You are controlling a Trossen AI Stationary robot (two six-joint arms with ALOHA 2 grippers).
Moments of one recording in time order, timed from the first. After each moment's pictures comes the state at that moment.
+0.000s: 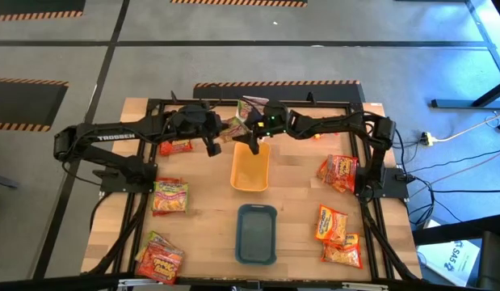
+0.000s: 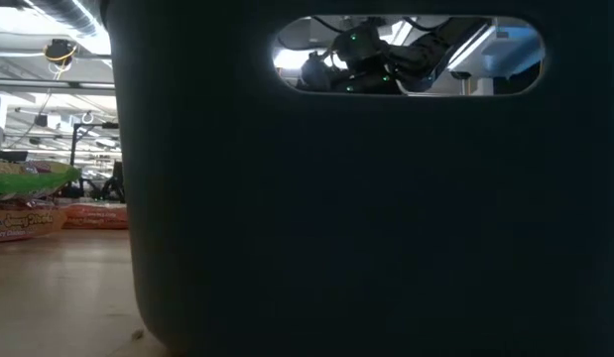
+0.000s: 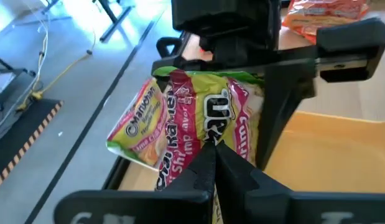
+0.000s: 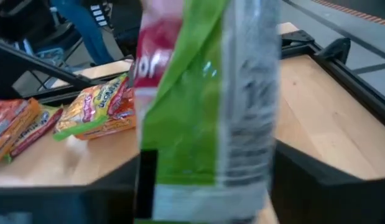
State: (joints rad) left arm 0.27 1.18 0.94 -0.29 -0.20 0.22; right arm -0.36 1.88 1.17 0.39 -0.41 0.07
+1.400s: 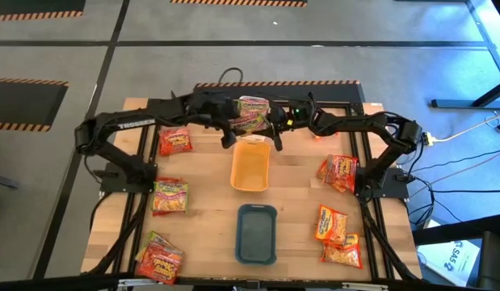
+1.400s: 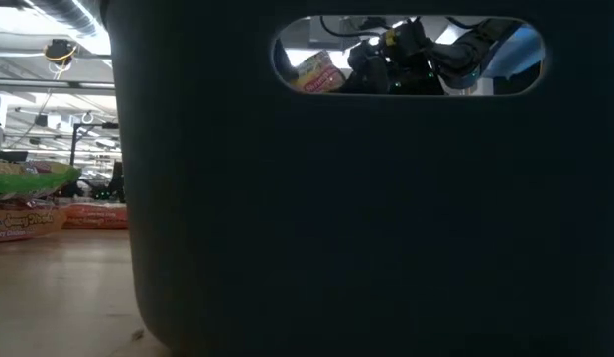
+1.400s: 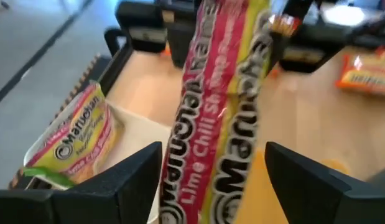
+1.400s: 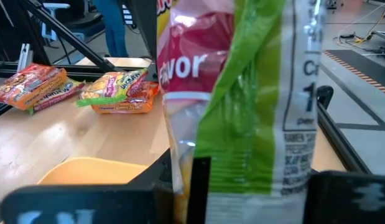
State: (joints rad) left arm 0.38 1.44 1.25 -0.44 0.09 0.04; right arm -0.48 1.65 0.92 0.48 -0.60 -0.16
